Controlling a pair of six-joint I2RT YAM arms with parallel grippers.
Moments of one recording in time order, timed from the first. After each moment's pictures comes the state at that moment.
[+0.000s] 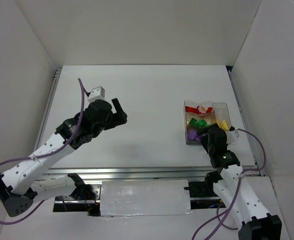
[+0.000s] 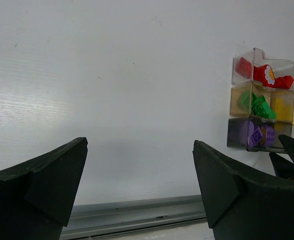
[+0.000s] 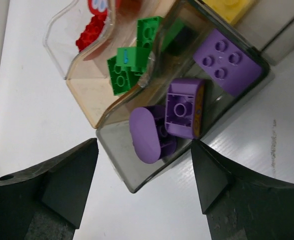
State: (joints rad) left arm -0.75 1.06 1.16 -0.73 -0.43 -0.85; right arm 0.17 0.57 0.33 -0.40 0.35 1.14
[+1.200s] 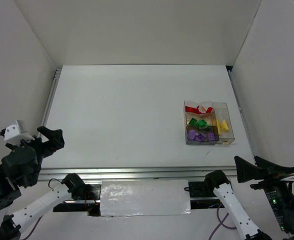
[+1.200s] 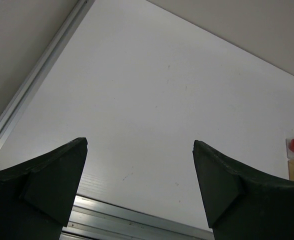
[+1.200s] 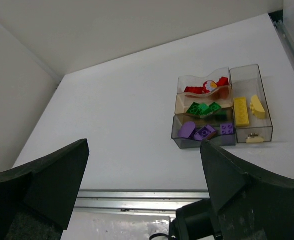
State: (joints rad) left arm -0.73 0.39 1.18 -1.18 -0.89 -0.66; right arm 0.32 0.22 1.52 -1.29 0.21 0.41
